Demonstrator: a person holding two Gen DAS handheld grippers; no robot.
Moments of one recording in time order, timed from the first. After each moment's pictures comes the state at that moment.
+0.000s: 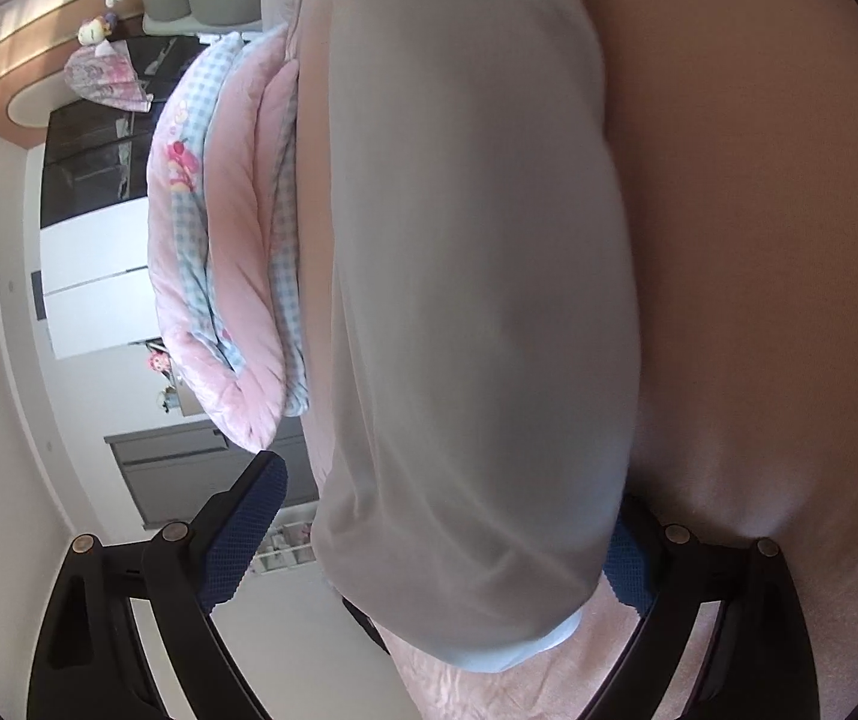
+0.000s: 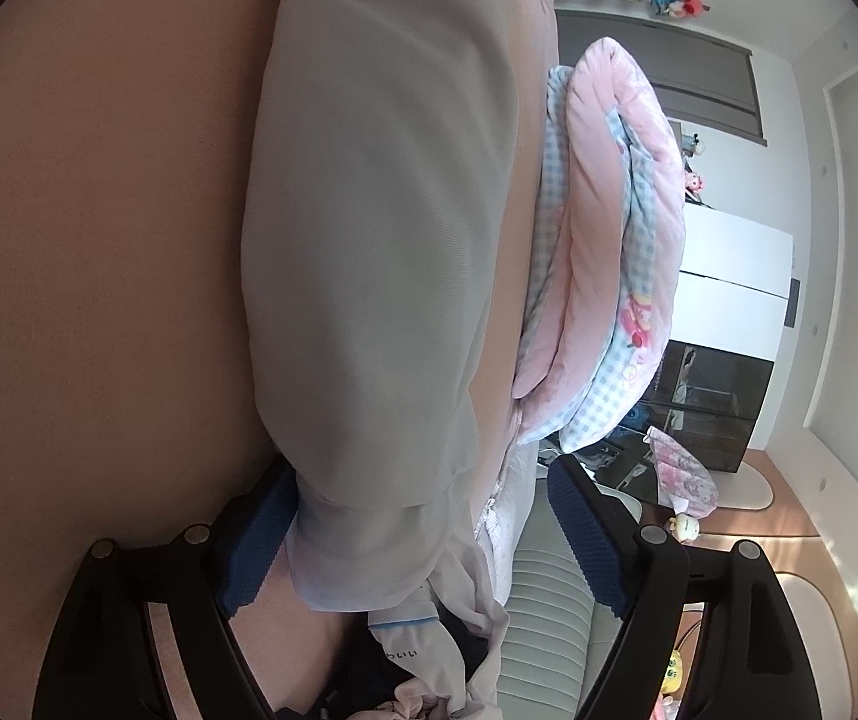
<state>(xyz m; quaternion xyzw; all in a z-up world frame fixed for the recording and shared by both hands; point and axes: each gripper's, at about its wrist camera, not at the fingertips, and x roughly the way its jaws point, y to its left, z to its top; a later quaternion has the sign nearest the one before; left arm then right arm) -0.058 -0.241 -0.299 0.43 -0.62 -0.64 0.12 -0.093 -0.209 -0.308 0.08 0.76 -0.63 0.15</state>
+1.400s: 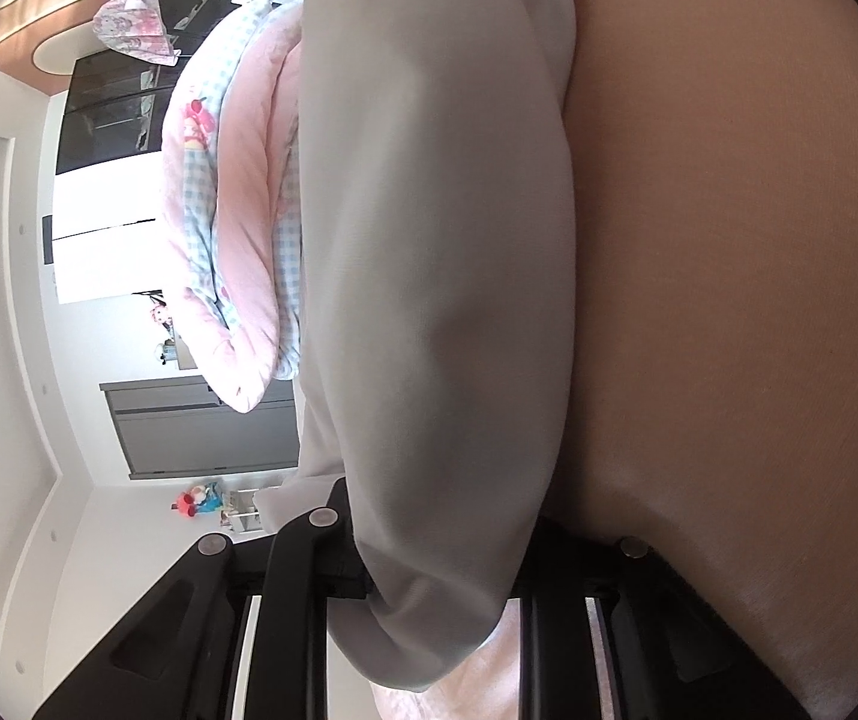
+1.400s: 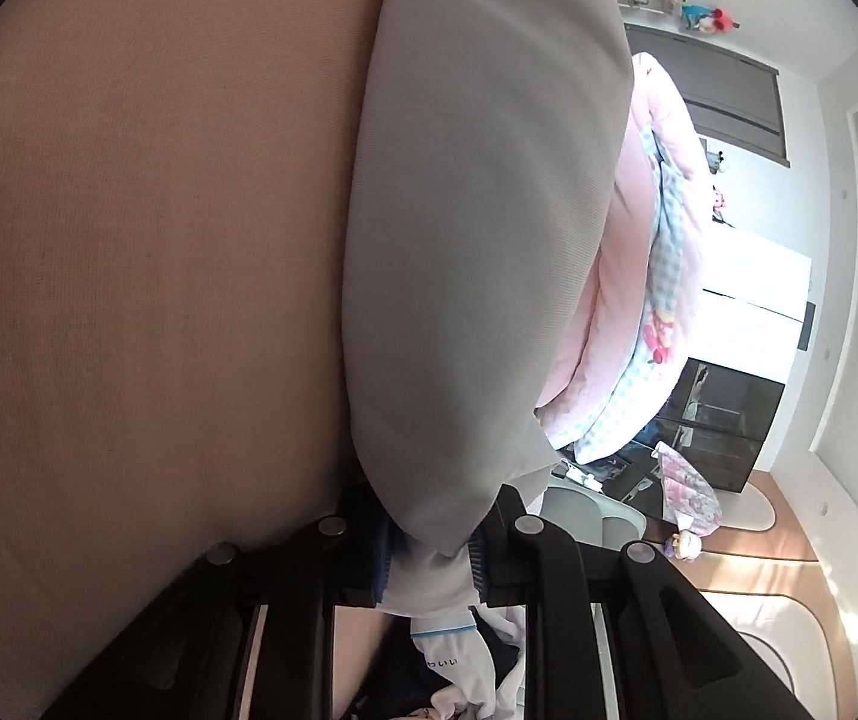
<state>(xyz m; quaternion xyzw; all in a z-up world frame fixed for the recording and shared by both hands) -0.026 -0.223 -0.328 0.43 -0.59 -0.66 0.16 -0.087 -0.215 -0.340 0.09 0.78 -0.60 0.16</state>
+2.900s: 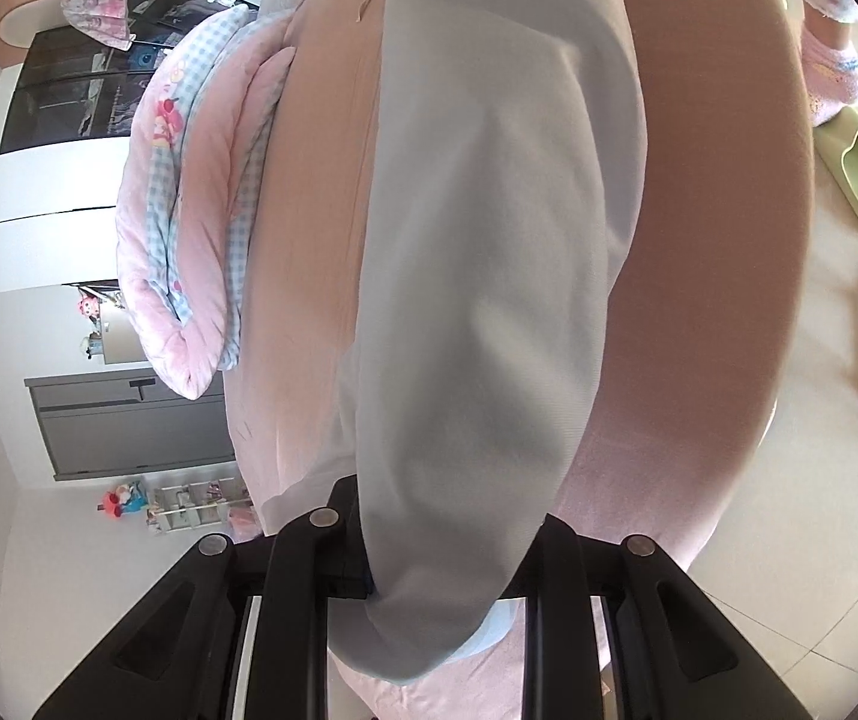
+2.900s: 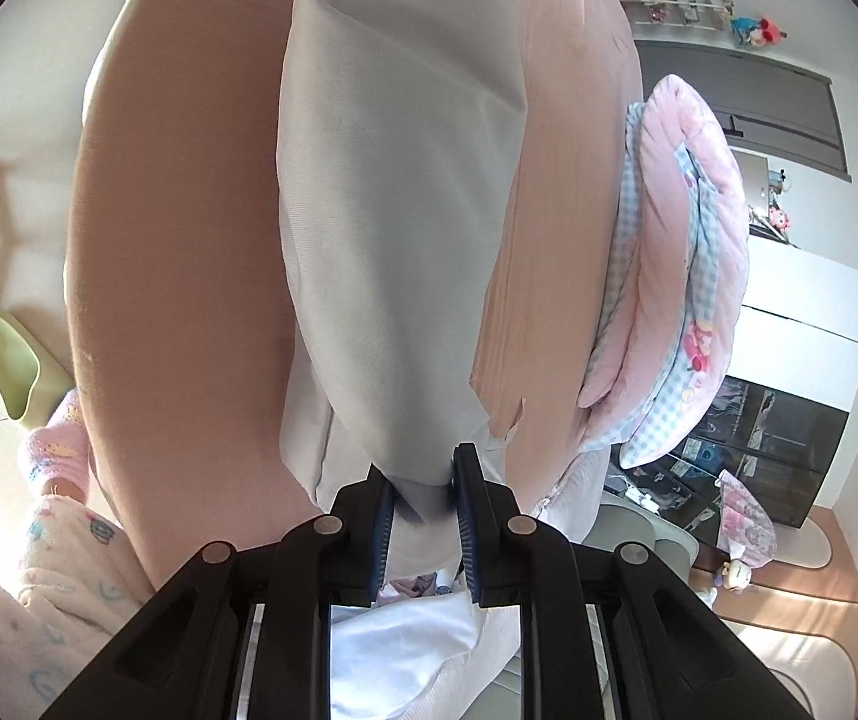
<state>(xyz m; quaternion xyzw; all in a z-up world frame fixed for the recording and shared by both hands) 0.006 -0.199 -0.232 0.50 -0.53 -0.68 0.07 0.016 -0.186 -0.244 0.15 0.78 -0.56 0.26</state>
